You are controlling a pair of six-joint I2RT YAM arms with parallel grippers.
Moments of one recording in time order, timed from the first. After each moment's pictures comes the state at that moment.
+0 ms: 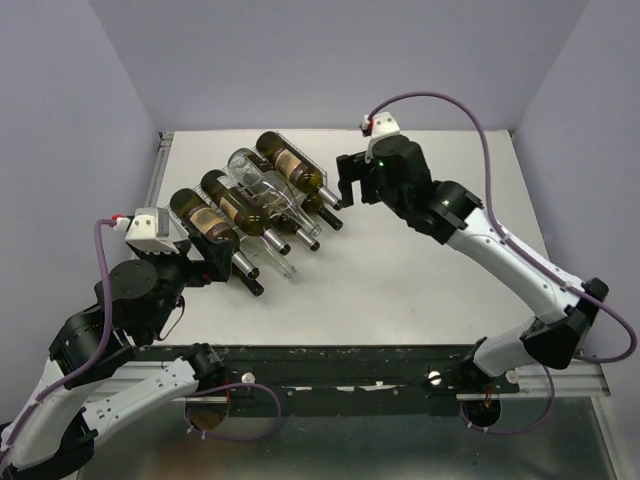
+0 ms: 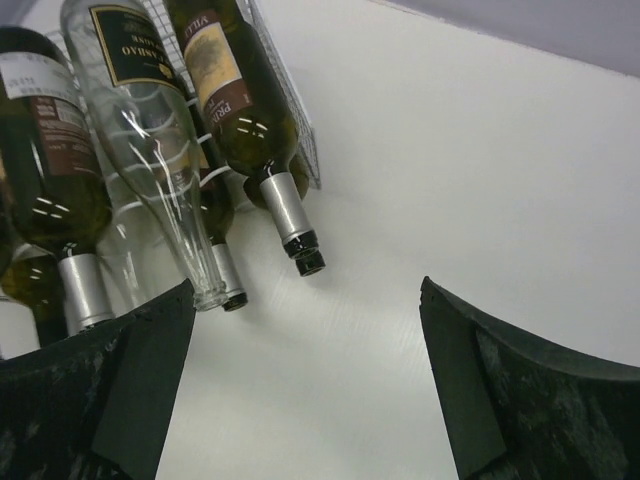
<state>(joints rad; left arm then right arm) -0.87 0.49 1.15 -0.86 -0.61 -0.46 0.81 1.51 1.59 -0.54 0.38 0.13</state>
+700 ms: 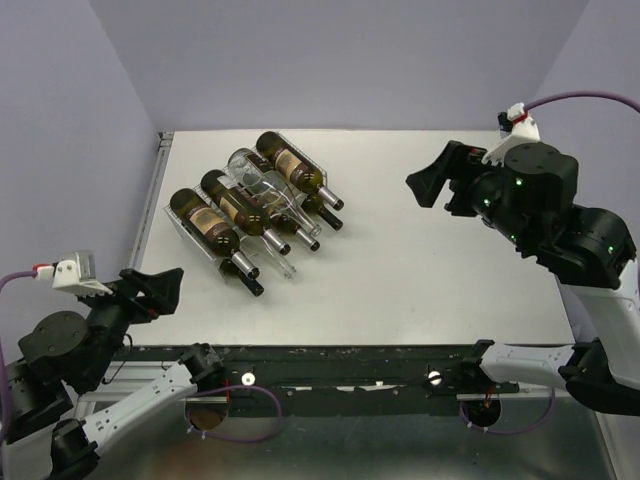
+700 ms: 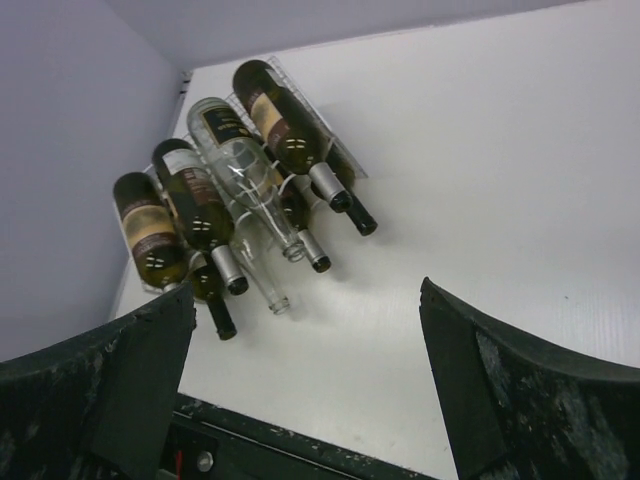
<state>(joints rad) -0.87 0.30 1.25 -1.18 -0.68 -0.59 0.81 1.16 1.83 -1.05 0.45 0.58</state>
